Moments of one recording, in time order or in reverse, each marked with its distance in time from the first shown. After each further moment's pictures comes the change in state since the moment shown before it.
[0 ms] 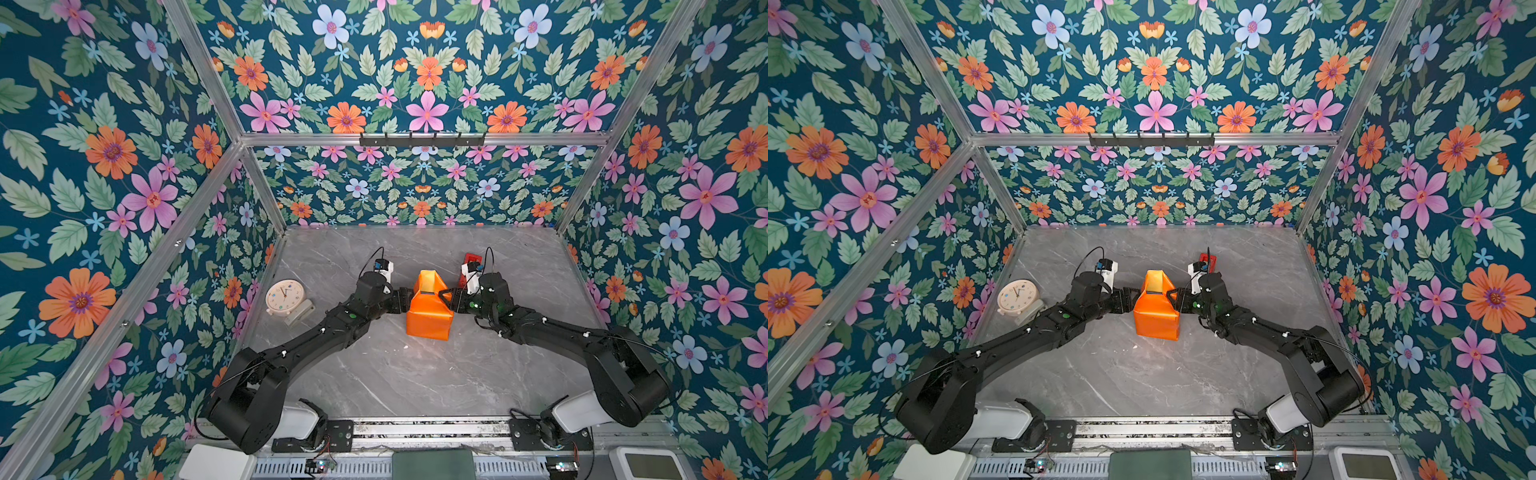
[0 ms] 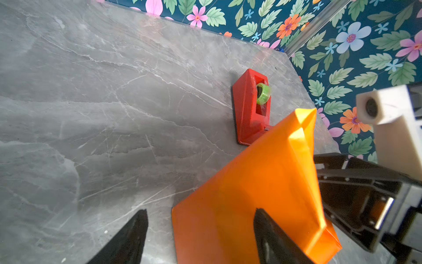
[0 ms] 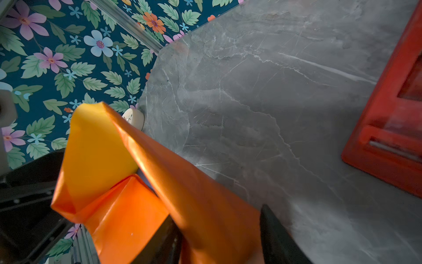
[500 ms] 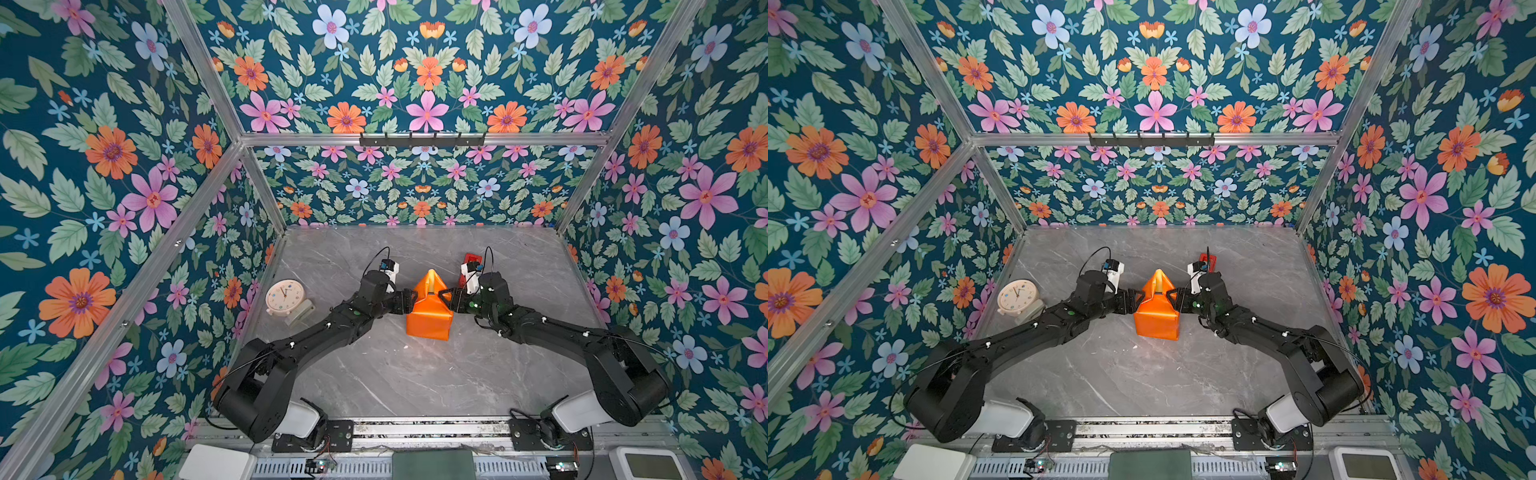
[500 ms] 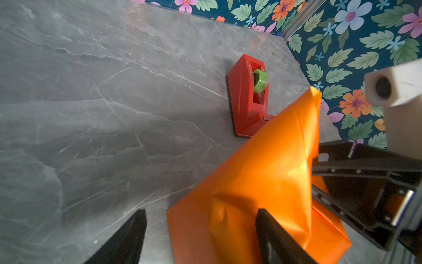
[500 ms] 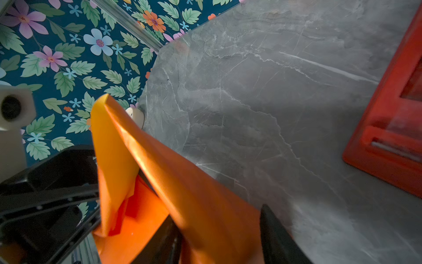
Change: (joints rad) left arm -0.001 0.082 0.032 0.010 0.051 0.051; right arm 0.000 0.003 0.005 -0.005 -0.005 -0.003
